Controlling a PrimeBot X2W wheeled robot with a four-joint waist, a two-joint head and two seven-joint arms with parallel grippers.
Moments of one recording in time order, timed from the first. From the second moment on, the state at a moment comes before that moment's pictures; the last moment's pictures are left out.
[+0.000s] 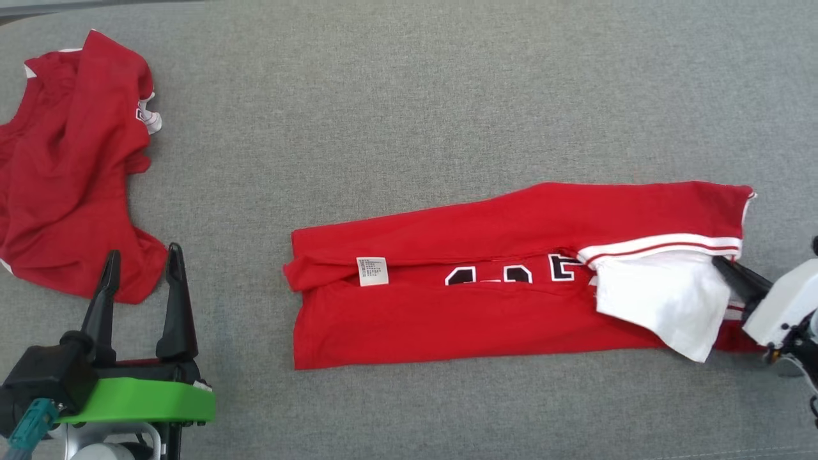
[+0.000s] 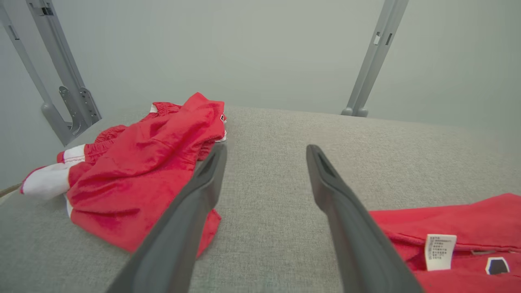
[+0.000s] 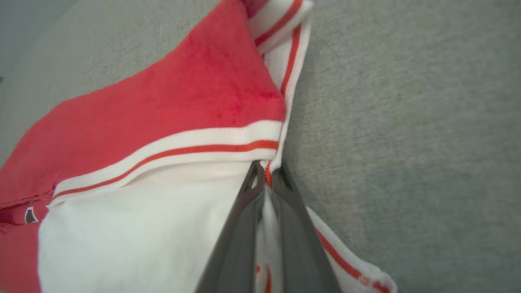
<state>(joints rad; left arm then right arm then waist) -0.05 0.48 -0.33 -0.19 -0.62 0.31 -0.24 -0.25 -0.46 0.06 0.34 0.88 0.13 0.39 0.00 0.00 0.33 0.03</state>
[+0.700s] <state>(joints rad) 0.00 0.44 -0.34 -0.09 -0.63 0.24 -0.25 -0.07 -0.50 -0.06 -0.14 1.01 0.13 0.54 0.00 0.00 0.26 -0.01</state>
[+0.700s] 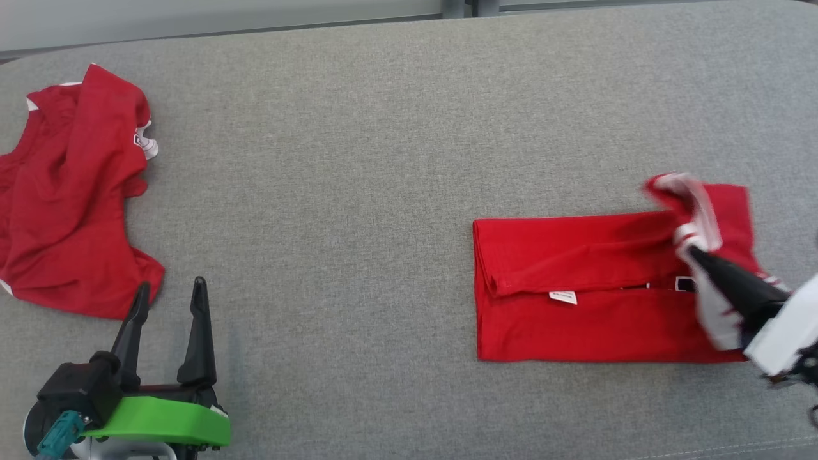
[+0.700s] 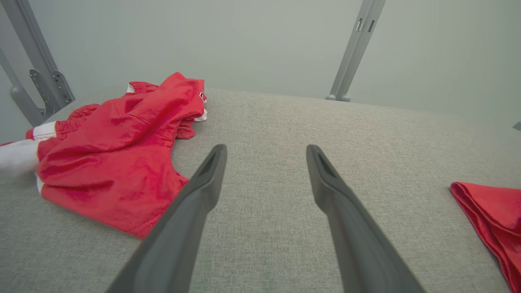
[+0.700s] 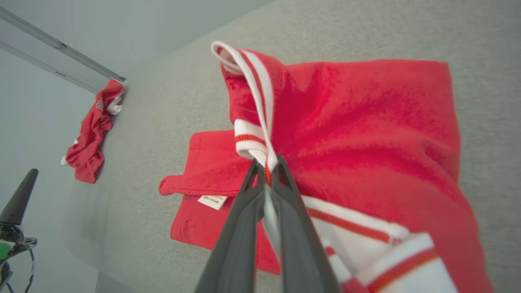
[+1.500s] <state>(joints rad) -0.05 0.44 -0.37 -0.05 -0.63 0.21 -0.23 -0.27 -0.20 0.36 0.05 0.64 0.13 0.32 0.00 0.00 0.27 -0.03</state>
